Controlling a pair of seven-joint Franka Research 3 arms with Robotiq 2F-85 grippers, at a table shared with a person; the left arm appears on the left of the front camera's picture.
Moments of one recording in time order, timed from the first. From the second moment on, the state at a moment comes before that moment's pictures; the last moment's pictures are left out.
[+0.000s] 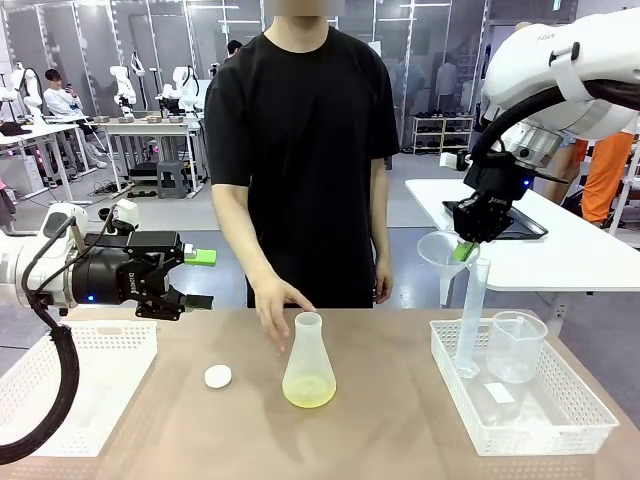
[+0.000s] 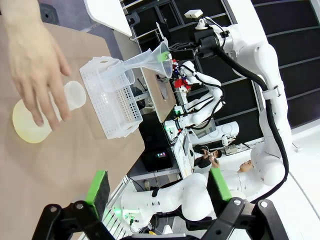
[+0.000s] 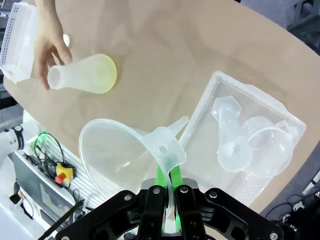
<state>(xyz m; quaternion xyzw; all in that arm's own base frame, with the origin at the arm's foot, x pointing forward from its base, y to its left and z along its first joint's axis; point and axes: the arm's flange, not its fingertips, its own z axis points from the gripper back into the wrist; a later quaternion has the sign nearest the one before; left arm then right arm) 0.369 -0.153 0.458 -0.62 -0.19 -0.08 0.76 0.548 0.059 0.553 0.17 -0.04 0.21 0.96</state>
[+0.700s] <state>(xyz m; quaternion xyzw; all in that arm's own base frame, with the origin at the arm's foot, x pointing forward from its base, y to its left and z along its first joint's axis) 0.369 -0.153 0.458 -0.62 -0.19 -0.08 0.76 0.444 -0.018 0.556 0.12 -0.03 0.18 0.97</state>
